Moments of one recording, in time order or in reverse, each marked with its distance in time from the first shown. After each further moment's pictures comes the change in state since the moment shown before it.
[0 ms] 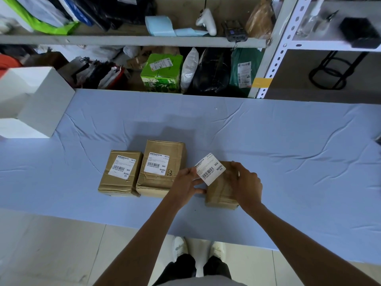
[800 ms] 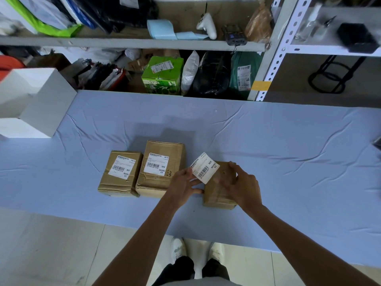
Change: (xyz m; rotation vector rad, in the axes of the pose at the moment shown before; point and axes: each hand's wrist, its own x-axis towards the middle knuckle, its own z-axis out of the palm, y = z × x) left_hand 0.001 -0.001 -0.006 -0.086 0.004 -0.016; right_hand -0.005 0.001 -0.008 0.092 -0.132 -0.046
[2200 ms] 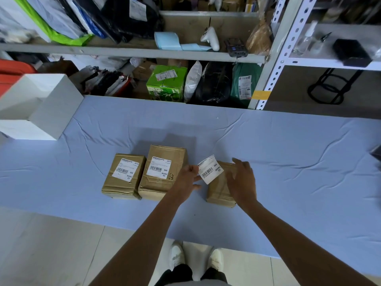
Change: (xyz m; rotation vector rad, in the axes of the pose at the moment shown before) left_hand 0.007 0.014 0.016 0.224 0.119 0.056; right_hand 0.010 -0.019 -0.001 0.106 0.127 -0.051
